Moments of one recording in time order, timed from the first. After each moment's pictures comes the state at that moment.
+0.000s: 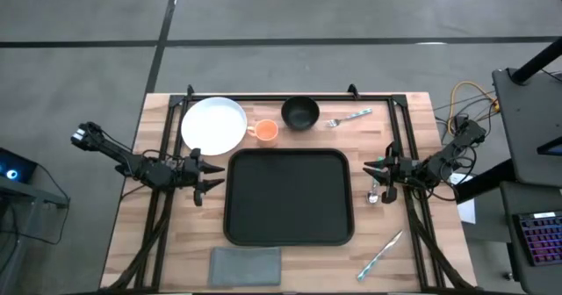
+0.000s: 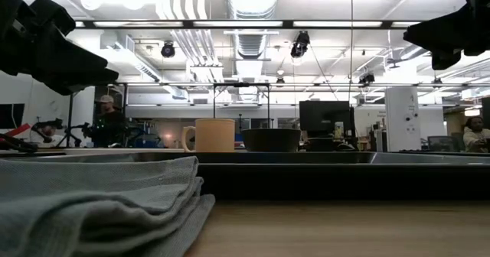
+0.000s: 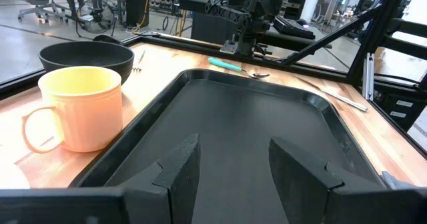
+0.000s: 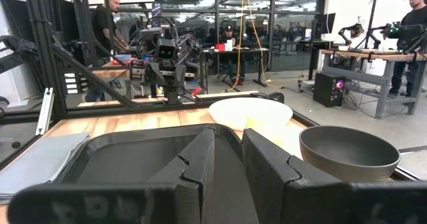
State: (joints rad) left arm -0.47 0.29 0.01 0.07 -0.61 -0.28; right arm 0.69 0.02 0.01 0.12 0.89 -0.03
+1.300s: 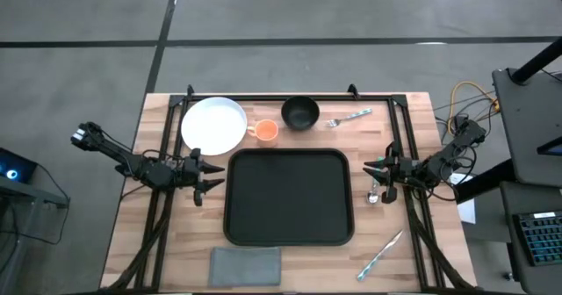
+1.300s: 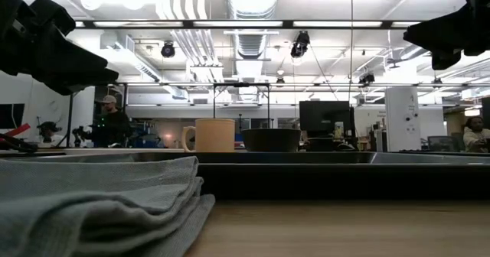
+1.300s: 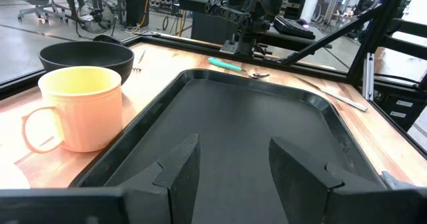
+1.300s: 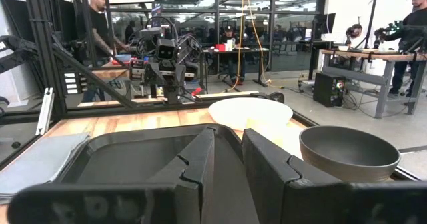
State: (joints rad) left arm -0.47 0.29 0.01 0.07 -0.61 -0.28; right arm 0.69 0.02 0.01 0.12 0.89 -0.03
